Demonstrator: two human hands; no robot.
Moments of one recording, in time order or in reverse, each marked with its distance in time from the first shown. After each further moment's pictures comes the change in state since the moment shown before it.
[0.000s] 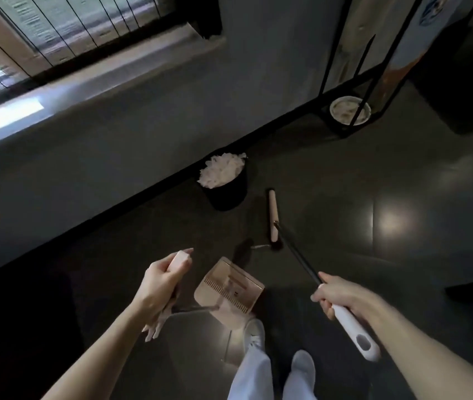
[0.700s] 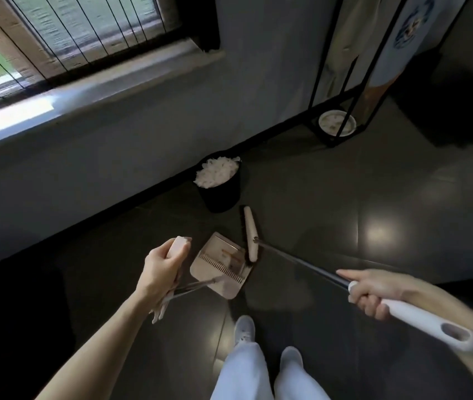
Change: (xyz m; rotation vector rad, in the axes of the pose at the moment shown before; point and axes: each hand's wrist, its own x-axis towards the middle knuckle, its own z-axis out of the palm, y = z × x) left_hand -0.053 0.014 0.014 -0.030 0.111 0.128; right_hand -0.114 0.029 -0.052 0.036 -0.150 0.045
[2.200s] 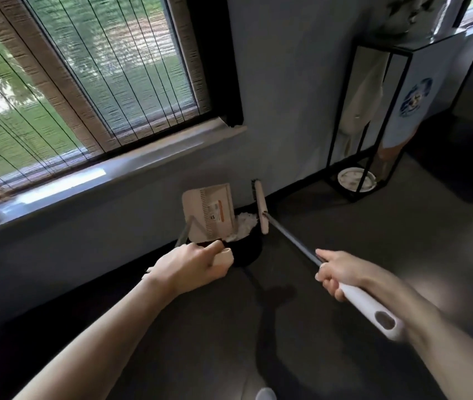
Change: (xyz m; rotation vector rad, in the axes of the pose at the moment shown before) left_hand 0.009 0.148 -0.021 1.116 -0.053 0.453; right_hand -0.030 -0.118 0.042 -0.067 0.143 -0.423
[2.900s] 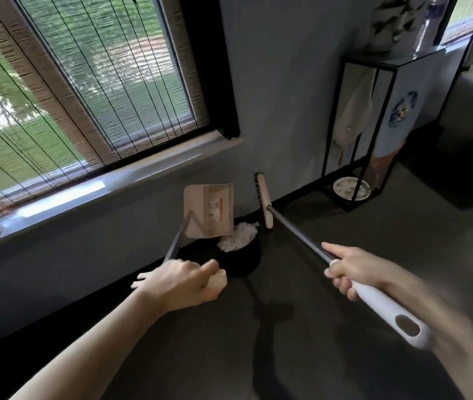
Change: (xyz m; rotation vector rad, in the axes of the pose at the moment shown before) left_hand -0.022 -0.013 -0.006 0.210 -0.021 0.260; right_hand -0.042 -0.009 -0.012 0.065 0.027 -0.132
